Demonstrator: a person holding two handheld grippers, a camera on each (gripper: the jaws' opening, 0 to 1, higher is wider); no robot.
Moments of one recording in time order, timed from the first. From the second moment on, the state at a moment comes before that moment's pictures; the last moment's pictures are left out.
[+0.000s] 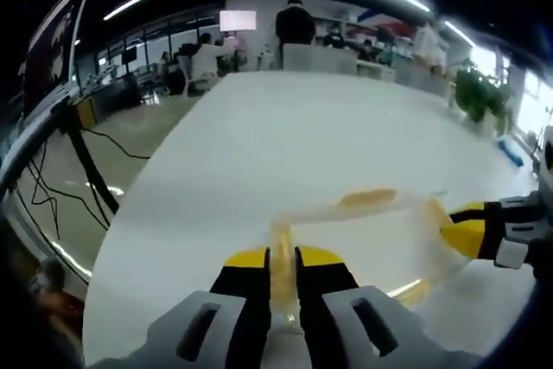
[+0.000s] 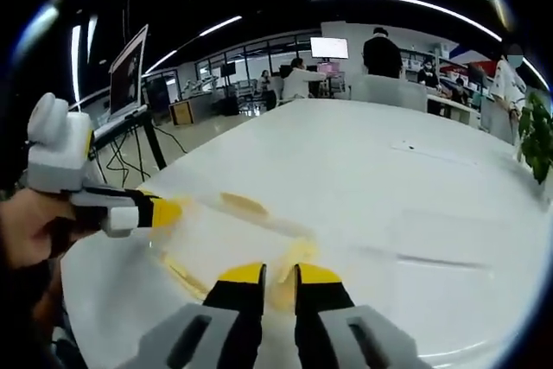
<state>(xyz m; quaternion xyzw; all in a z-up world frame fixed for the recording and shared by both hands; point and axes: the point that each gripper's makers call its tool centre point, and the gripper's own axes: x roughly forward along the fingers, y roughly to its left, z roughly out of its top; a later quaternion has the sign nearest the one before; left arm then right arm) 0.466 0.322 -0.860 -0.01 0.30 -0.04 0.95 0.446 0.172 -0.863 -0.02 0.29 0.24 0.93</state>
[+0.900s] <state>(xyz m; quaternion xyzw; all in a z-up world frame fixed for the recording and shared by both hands) 0.467 0.325 -0.862 0.01 0.29 -0.03 0.96 0.442 0.169 -0.865 -0.06 0.28 0.24 0.93</state>
